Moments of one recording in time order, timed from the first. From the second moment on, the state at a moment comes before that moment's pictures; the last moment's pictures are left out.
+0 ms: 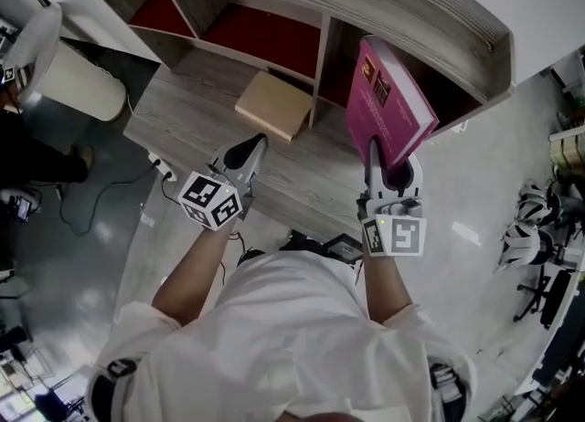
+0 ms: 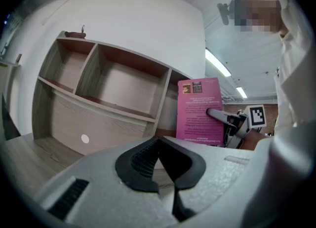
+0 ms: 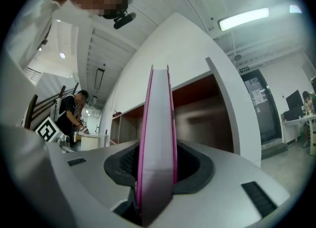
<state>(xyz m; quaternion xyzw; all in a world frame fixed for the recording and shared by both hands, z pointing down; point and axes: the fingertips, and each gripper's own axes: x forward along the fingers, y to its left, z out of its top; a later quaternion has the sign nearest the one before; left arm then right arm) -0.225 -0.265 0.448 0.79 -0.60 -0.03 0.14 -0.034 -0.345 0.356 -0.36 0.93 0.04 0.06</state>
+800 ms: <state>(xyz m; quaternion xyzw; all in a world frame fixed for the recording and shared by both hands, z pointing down) -0.277 -0.307 0.447 0.84 -0.52 -0.01 0.14 -0.097 -0.386 0.353 -0.47 0.86 0.19 -0.04</state>
